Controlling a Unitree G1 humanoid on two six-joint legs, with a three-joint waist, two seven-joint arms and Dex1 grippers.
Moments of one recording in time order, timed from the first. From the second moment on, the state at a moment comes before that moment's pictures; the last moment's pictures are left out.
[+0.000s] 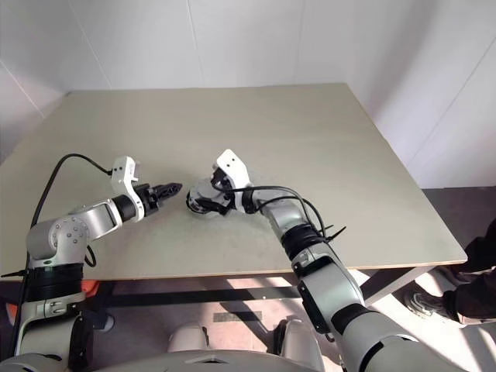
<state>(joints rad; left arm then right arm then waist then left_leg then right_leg) -0.37 0.41 0.31 -0.05 -0.64 1.06 -0.38 -0.77 -0.01 0.28 0.76 0.09 0.10 0.75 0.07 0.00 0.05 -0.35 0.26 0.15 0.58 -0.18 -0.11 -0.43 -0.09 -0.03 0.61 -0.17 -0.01</state>
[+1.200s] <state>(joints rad) -0.31 0.47 0.36 0.04 -0.61 1.00 -0.38 -0.75 -0.01 0.25 0.73 0.03 0.09 0.83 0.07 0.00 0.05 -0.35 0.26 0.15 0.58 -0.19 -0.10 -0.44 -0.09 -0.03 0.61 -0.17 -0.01</state>
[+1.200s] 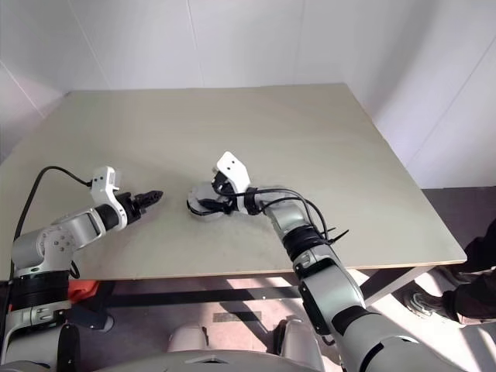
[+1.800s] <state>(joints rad) -0.31 0.46 0.36 0.04 -0.61 1.00 -0.38 -0.72 -0.02 0.24 0.69 0.08 0.15 0.93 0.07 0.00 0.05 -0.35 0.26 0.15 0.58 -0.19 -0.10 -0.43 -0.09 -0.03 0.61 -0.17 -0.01</state>
